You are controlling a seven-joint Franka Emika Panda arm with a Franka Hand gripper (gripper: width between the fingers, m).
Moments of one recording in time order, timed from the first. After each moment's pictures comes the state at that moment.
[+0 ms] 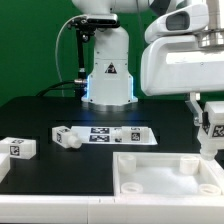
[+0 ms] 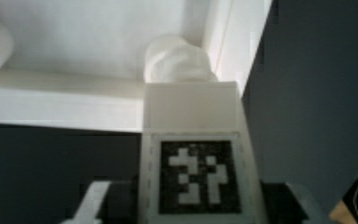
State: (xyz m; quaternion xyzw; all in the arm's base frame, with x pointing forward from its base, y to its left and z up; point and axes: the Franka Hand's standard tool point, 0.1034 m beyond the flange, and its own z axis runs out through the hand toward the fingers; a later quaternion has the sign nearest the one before) arm 0.627 0.112 0.125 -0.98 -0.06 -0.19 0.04
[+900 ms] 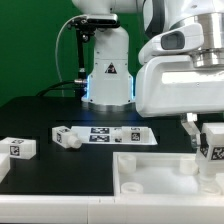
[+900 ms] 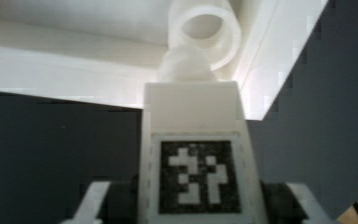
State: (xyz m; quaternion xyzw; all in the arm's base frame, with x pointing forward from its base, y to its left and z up) arm 0.651 0.104 0.101 -0.98 -0.09 -0.20 0.03
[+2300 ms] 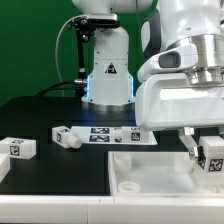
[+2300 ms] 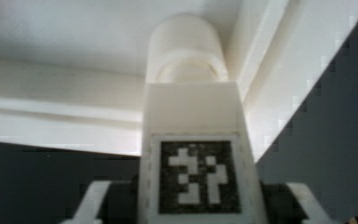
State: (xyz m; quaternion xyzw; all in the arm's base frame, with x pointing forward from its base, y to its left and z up) arm 0.633 0.109 0.076 -0.96 -0.09 -0.25 0.02
